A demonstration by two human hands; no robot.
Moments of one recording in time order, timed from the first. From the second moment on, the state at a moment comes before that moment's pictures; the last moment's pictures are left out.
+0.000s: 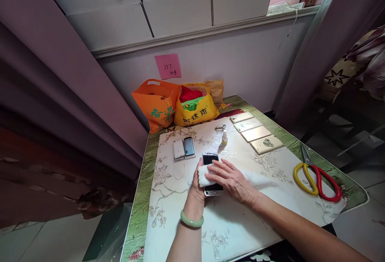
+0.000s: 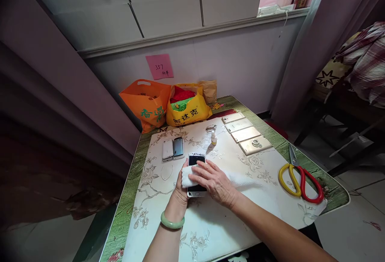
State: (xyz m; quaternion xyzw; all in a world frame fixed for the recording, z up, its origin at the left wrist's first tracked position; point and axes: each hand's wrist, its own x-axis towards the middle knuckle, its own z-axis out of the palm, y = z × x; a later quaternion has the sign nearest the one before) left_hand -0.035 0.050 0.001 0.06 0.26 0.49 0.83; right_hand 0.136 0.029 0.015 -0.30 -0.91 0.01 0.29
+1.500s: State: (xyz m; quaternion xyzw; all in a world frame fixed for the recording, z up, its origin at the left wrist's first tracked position) left_hand -0.032 0.055 0.002 0.05 0.27 0.46 0.85; right_hand 0.124 0.041 0.015 -0.42 -0.84 0.02 0.35
